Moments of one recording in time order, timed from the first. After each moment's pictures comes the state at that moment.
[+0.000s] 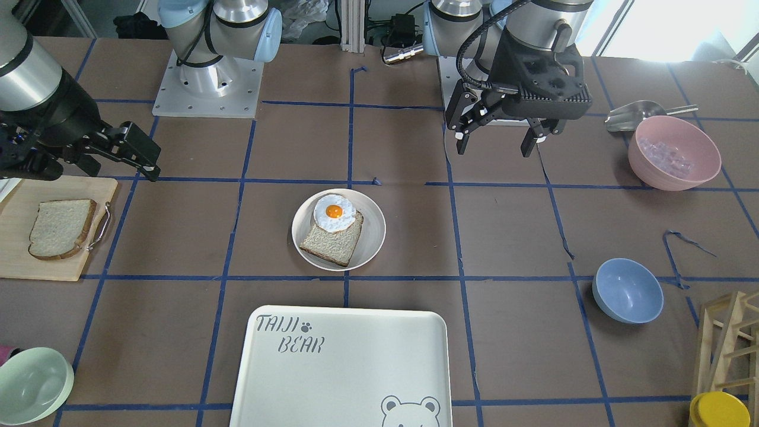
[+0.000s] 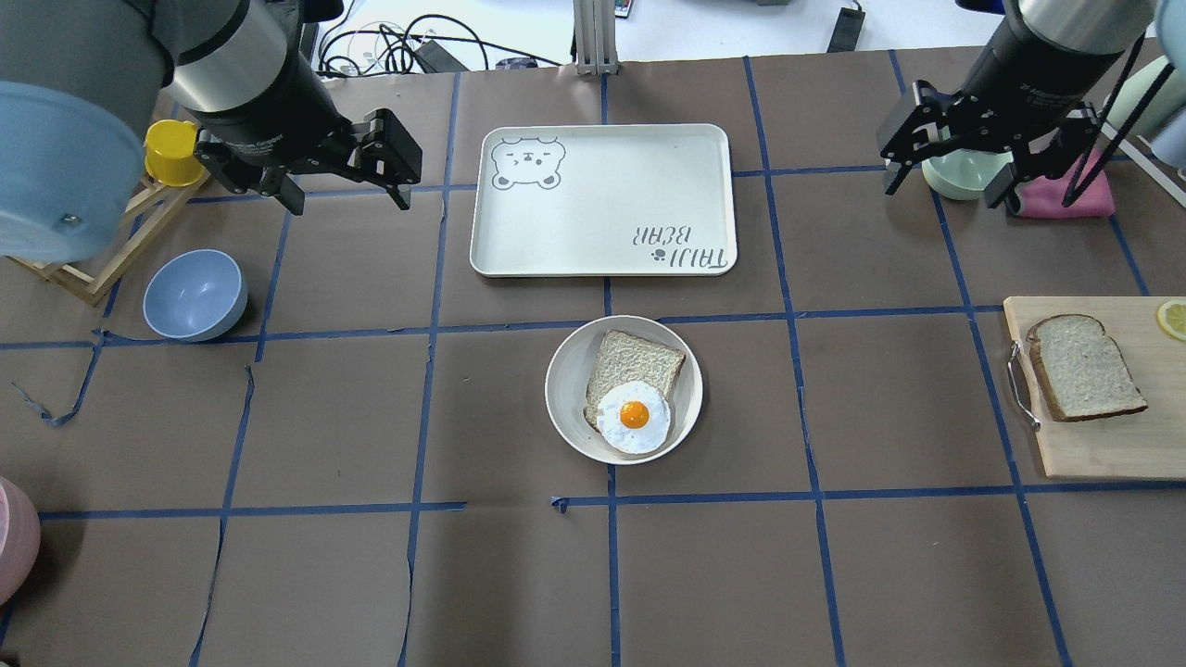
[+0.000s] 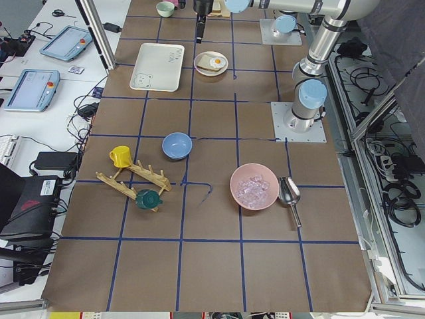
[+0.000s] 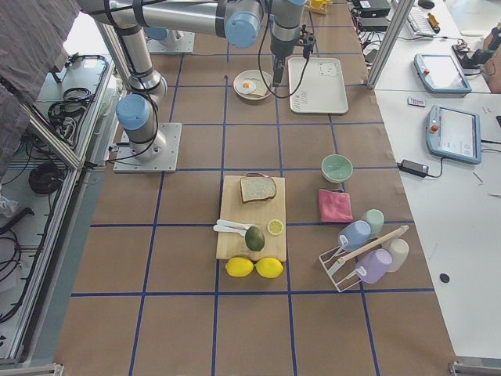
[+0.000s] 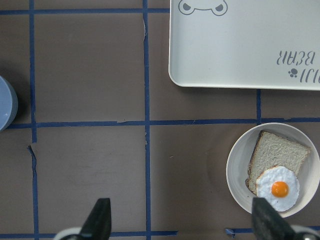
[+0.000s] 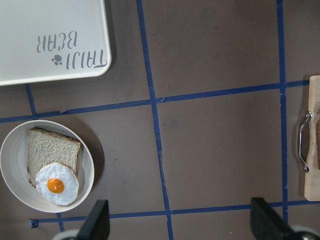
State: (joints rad) left arm -1.64 -1.54 -1.58 -1.46 1.56 -0.07; right arm 1.36 -1.51 1.55 -1.53 -1.46 -0.06
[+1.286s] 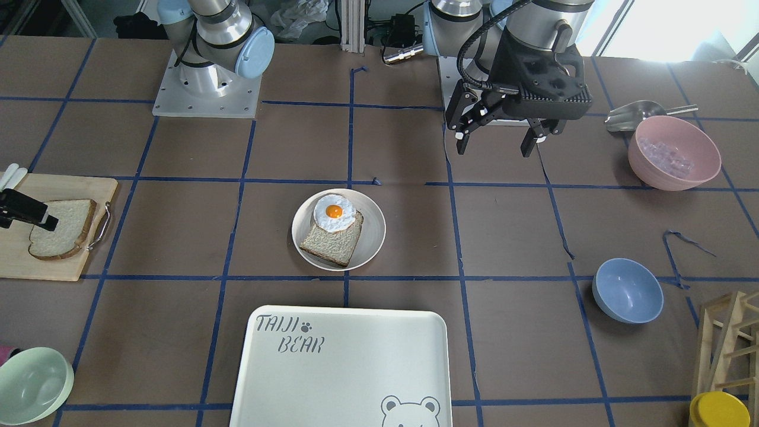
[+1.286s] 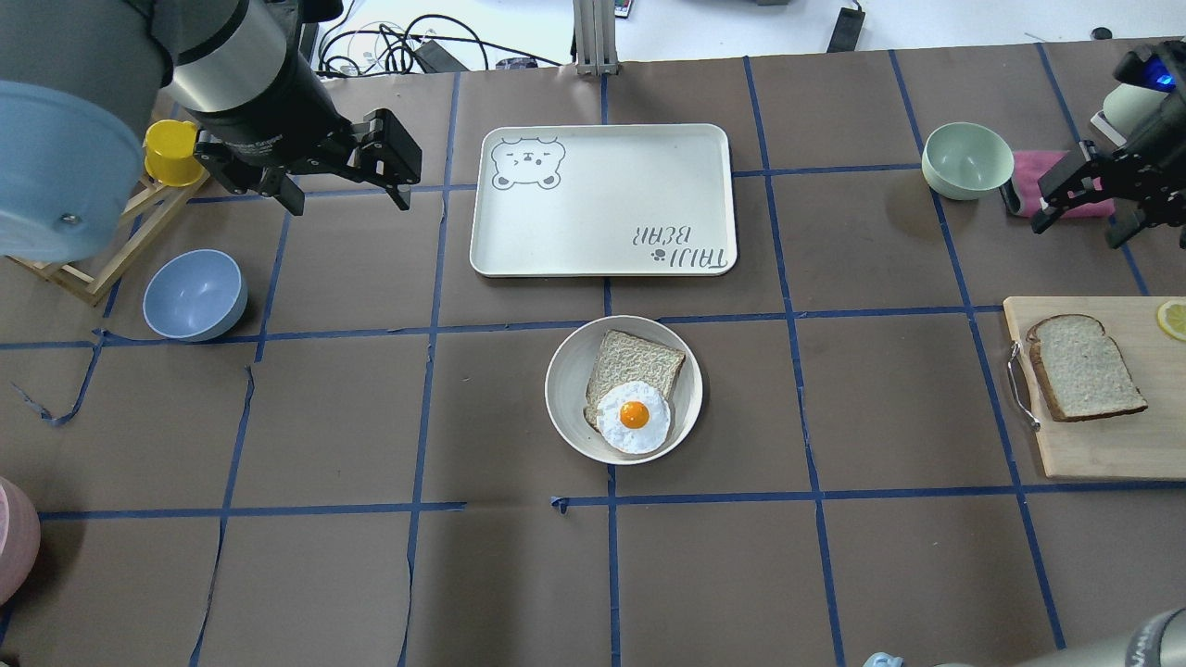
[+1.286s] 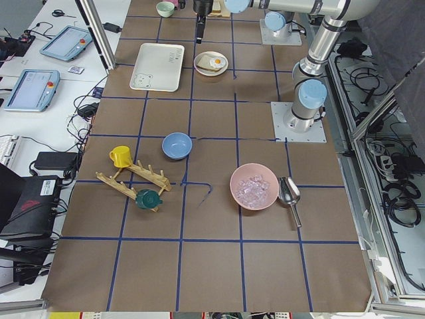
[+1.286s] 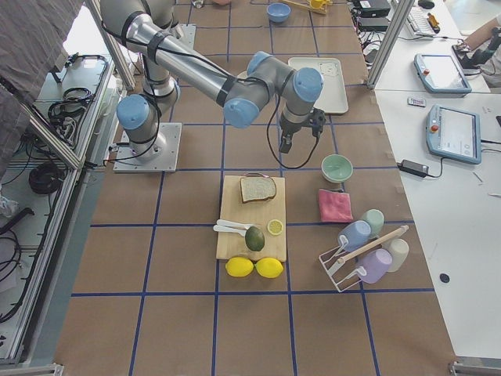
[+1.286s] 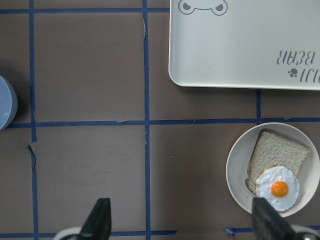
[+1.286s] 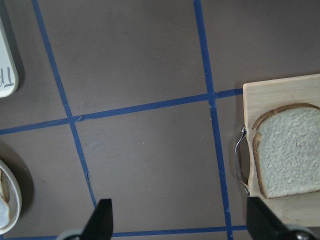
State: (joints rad) left arm -1.64 -1.54 -1.58 -1.46 1.56 -0.07; right arm 1.02 -1.31 1.59 -1.67 -1.45 -0.45
